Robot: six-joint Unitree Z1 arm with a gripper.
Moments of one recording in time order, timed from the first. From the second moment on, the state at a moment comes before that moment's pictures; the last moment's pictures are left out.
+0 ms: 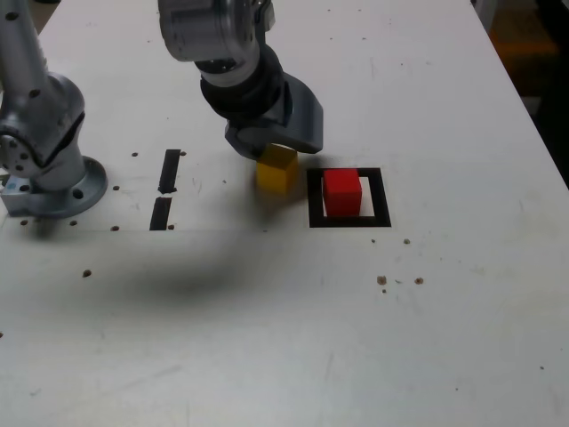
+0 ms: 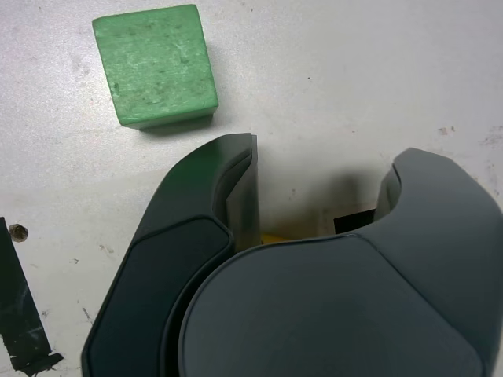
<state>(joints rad) -0.19 1.64 -0.71 0.44 0.44 -0.04</state>
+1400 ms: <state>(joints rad) -0.36 1.68 -0.72 0.54 0.46 -0.06</state>
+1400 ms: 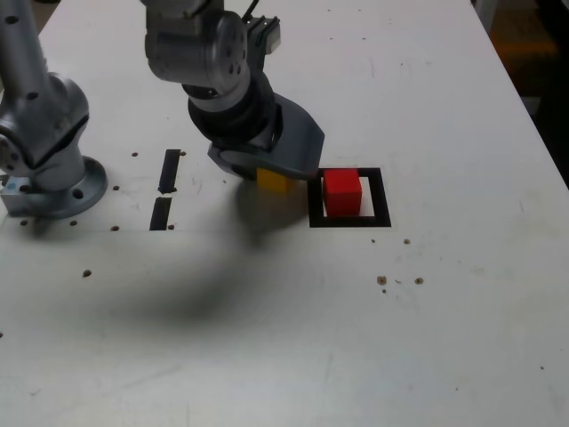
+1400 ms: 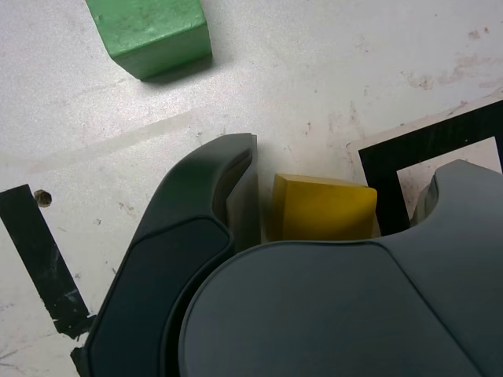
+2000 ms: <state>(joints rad) -0.36 1.66 -0.69 0.54 0.48 -0.12</state>
